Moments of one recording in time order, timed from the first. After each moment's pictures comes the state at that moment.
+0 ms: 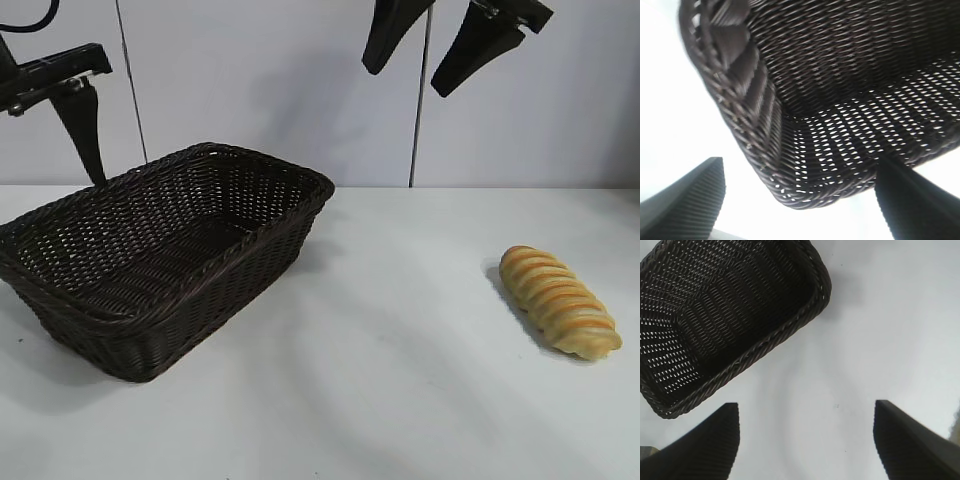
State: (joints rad) left arm -0.22 1.66 -1.12 -0.31 0.96 -0.74; right arm 0.27 1.92 -1.88 0.34 1.24 -0.14
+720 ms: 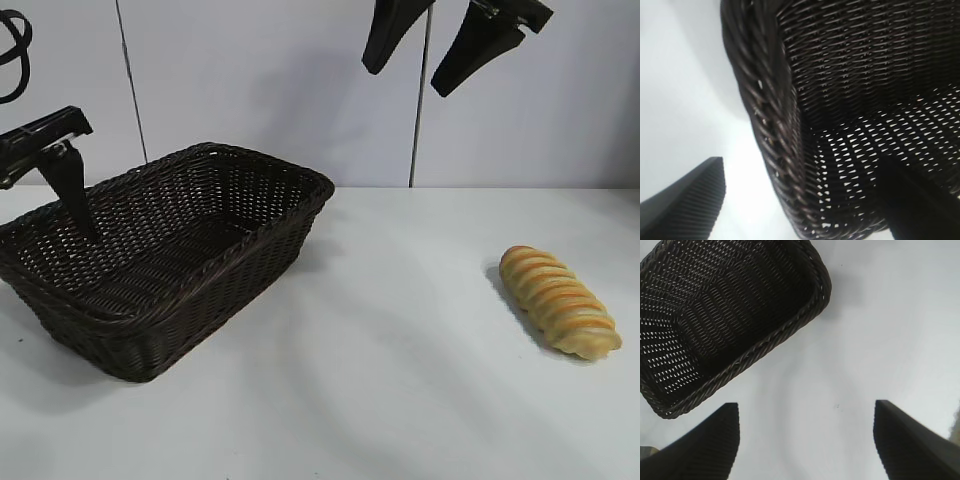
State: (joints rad) left arm -0.18 1.66 -1.04 -0.36 0.80 -0.65; right arm 0.27 1.92 -1.88 0.34 1.24 -0.14
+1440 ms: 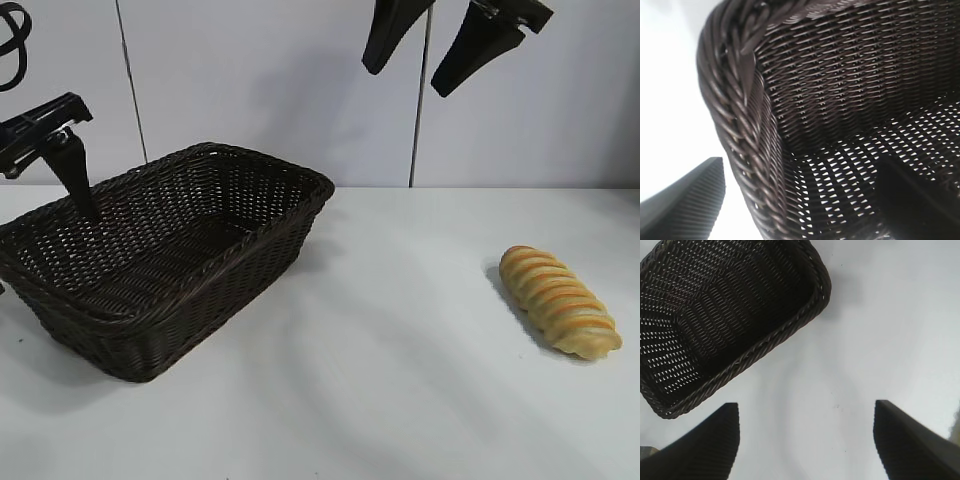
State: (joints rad) left arm -0.18 1.69 -1.04 -0.33 0.77 -0.65; right arm 0.27 1.92 -1.88 0.34 1.24 -0.14
